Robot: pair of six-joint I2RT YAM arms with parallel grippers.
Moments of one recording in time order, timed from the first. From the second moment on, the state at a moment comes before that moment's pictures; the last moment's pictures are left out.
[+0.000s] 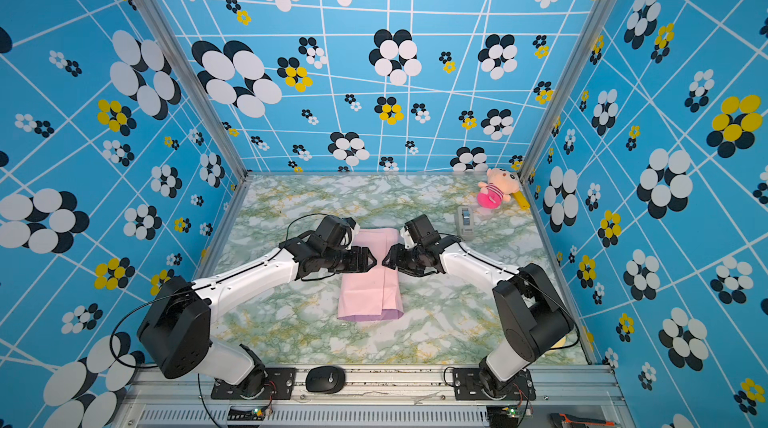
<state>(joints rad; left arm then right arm) -0.66 1.52 1.02 -0.41 0.24 -0.62 0.56 1.60 0.98 -0.36 -0.39 0.71</state>
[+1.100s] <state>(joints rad) -0.67 1.55 0.96 -0.24 0.26 -0.62 0.54 1.61 0.99 -0.32 -0.38 0.76</state>
